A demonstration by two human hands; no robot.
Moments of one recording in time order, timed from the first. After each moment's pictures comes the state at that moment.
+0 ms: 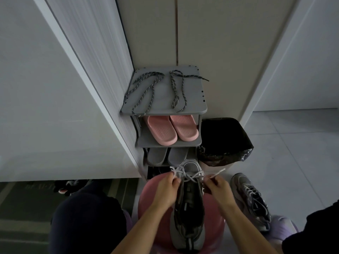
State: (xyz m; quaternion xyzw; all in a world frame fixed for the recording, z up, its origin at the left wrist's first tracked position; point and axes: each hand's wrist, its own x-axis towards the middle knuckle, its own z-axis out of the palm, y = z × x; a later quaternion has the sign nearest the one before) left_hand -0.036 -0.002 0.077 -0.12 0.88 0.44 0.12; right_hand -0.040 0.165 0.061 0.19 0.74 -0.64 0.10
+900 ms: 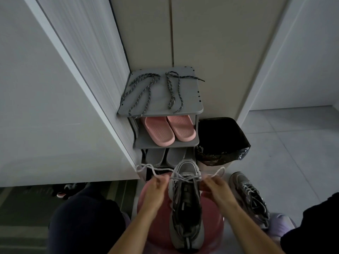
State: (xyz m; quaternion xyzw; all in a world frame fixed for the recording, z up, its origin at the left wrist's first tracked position) left_hand -0.023 -0.019 0.088 -0.19 0.79 0.57 0.10; right_hand -0.034 0.167 0.072 0.23 0.65 -0.71 0.16
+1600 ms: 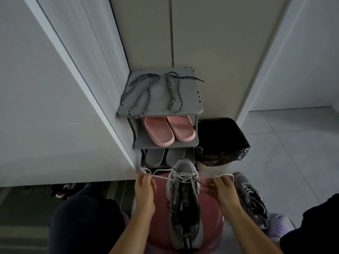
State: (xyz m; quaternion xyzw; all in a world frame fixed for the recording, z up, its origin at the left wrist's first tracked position) left_hand -0.031 -0.023 0.087 -0.35 0.64 0.69 -0.05; right_hand -0.036 0.173 0.073 0.30 0.57 -0.76 0.08
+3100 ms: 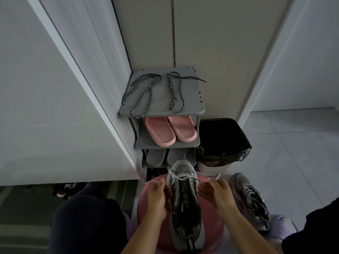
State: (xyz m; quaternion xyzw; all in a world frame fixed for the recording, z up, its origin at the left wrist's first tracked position) left_hand -0.028 -0.002 0.066 -0.41 0.54 0.73 0.07; right_hand -0.033 0.158 0.076 0.31 0.54 -0.77 0.12
